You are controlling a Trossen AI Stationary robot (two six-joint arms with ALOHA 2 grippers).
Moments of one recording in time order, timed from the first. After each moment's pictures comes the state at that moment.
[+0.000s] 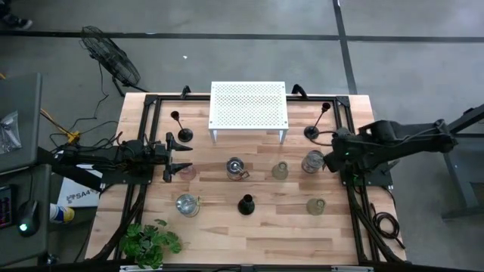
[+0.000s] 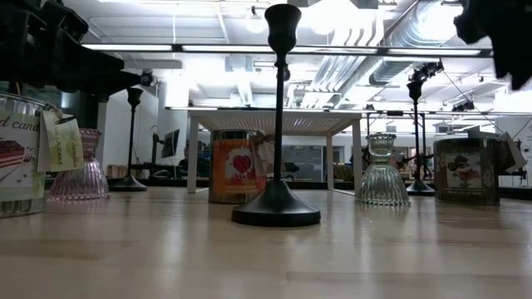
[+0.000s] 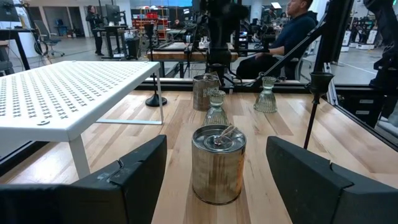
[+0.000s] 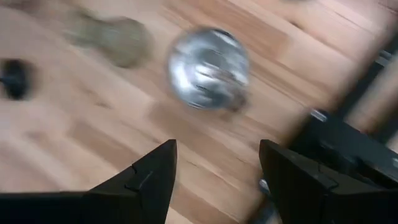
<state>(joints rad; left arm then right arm) -0.07 0.04 0.02 0.02 -0.14 -0.01 0.12 0.84 0.95 -1.47 0.10 1.20</state>
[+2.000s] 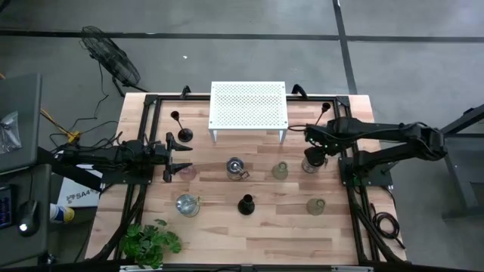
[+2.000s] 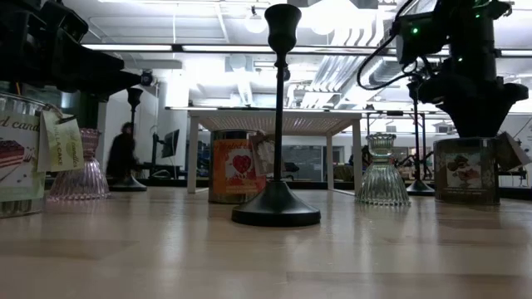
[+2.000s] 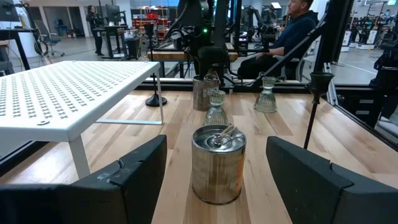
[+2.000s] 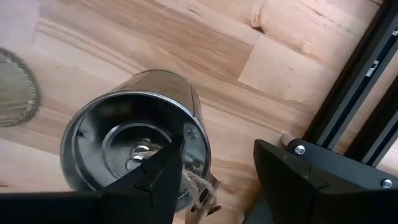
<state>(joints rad) -0.07 0.04 0.02 0.02 -0.14 -0.01 -0.28 1.14 0.78 -1.22 0.07 0.90</state>
